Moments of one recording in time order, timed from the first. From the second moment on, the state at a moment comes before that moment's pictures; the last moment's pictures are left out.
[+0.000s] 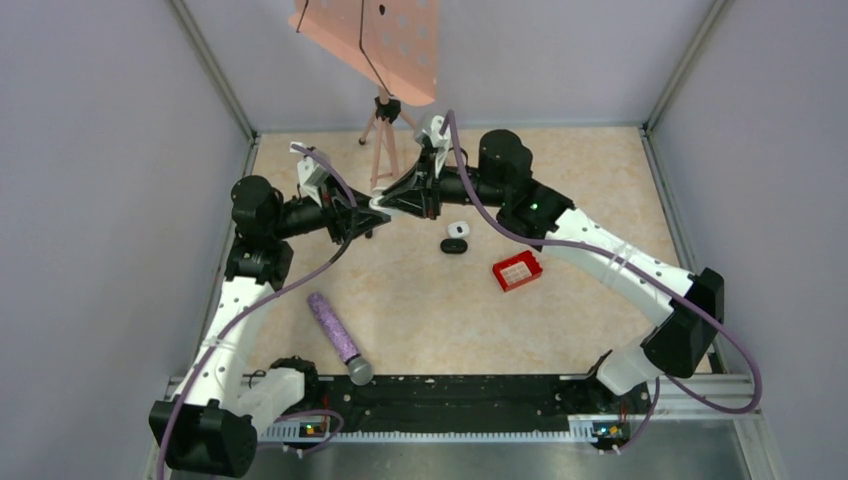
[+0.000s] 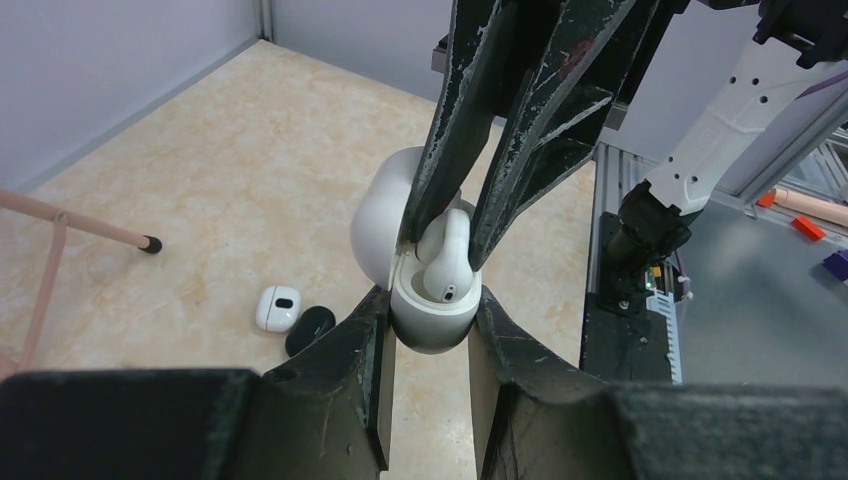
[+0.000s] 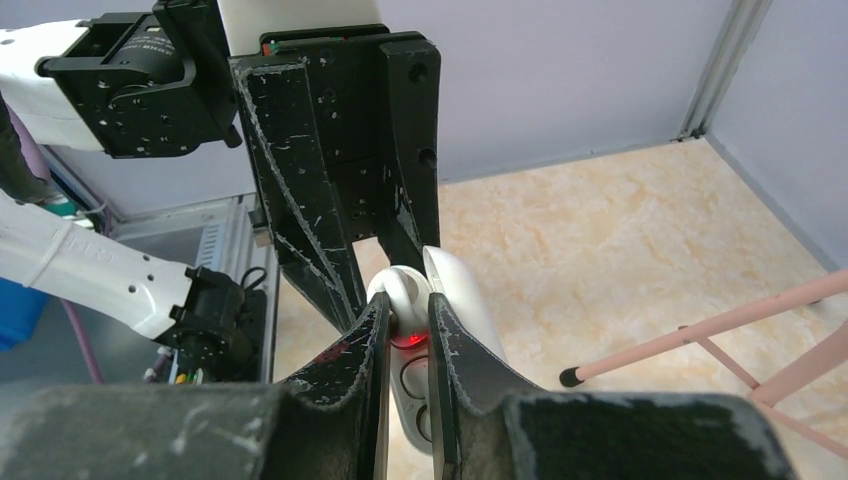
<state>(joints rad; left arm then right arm) -0.12 0.98 0.92 0.15 1.16 -0.26 0.84 1.50 1.46 0.03 -0.60 0.06</state>
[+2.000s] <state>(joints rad) -0.13 1.04 0.87 0.08 1.04 -0.24 0.76 1.30 1.35 -0.42 -0.40 -0.30</state>
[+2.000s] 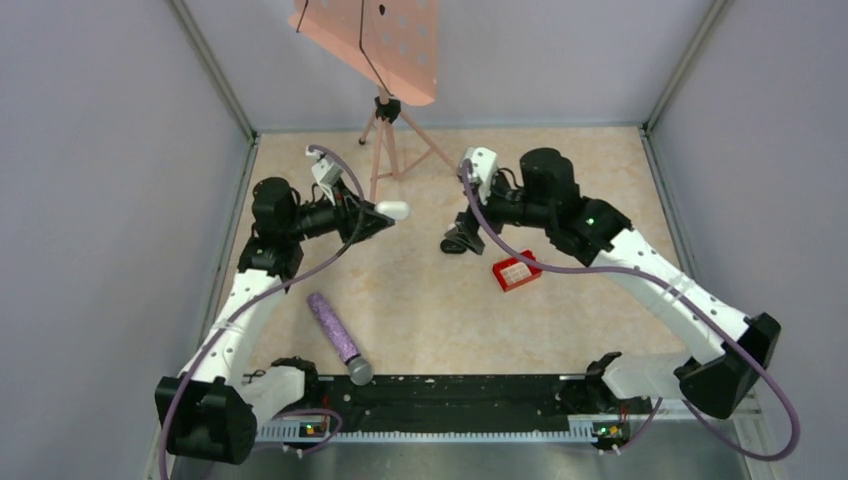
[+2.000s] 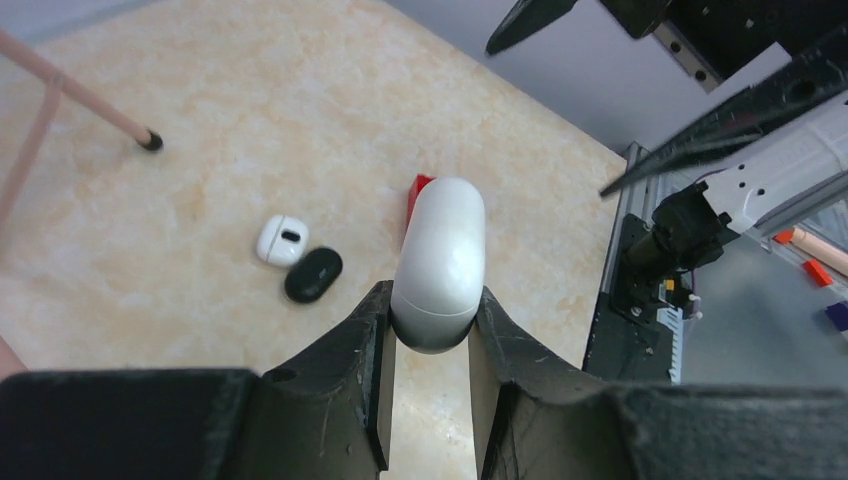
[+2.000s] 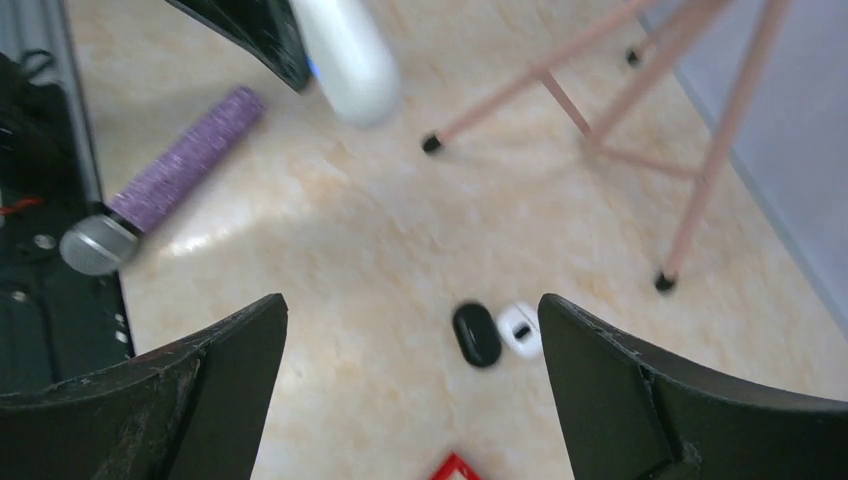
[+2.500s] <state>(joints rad) -0.23 1.35 0.64 0.13 0.76 -0.50 0.56 1.09 1.13 -0.58 -0.25 -0.28</state>
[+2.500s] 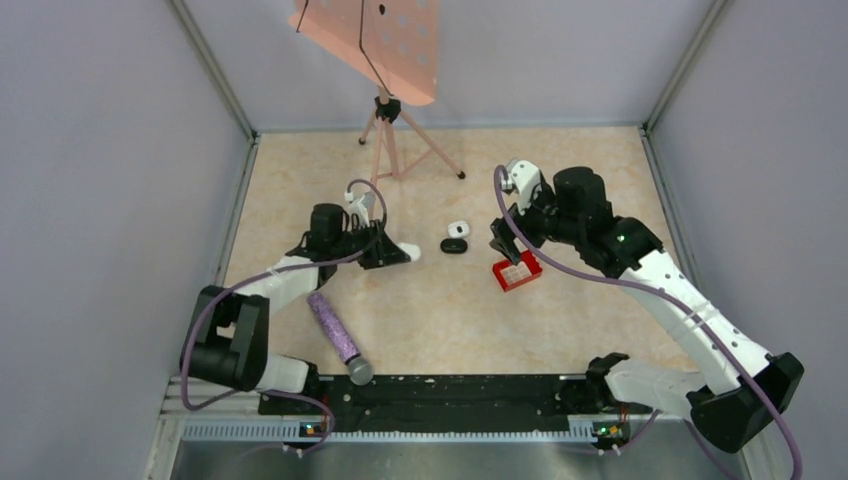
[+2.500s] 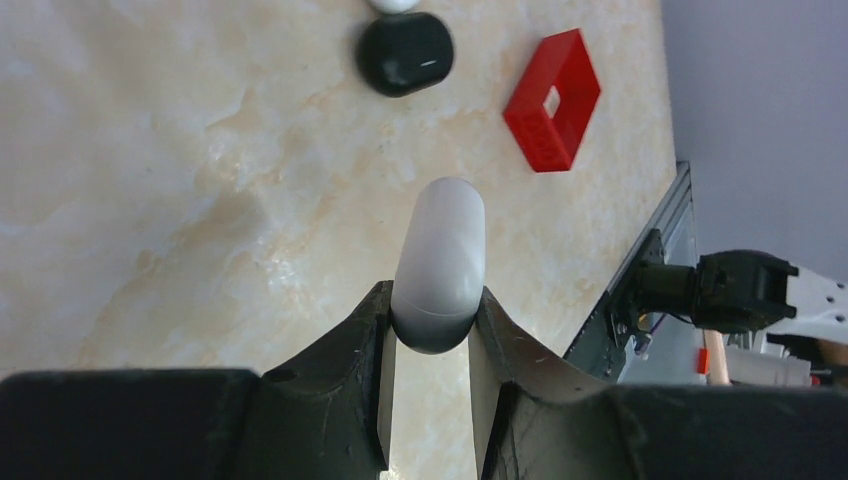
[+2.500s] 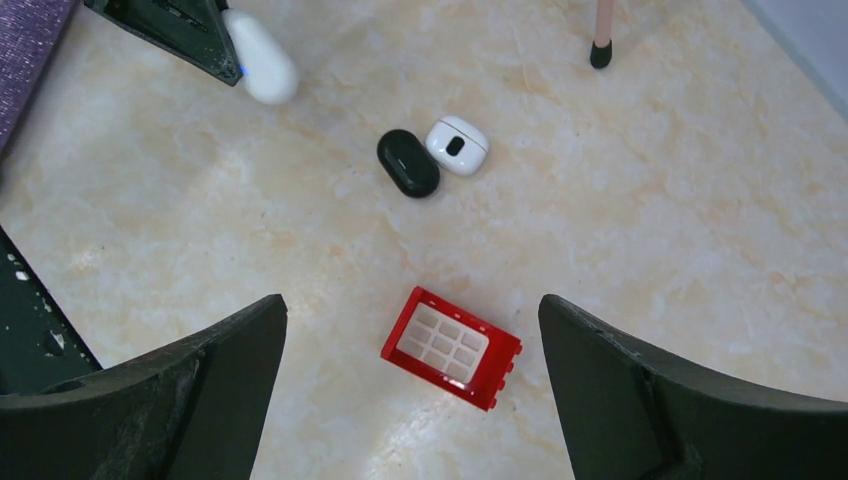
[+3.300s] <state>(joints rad) -0.48 1.76 0.88 0.07 0.48 -0.64 0.53 1.09 1.13 -0.66 -0.18 -0.30</state>
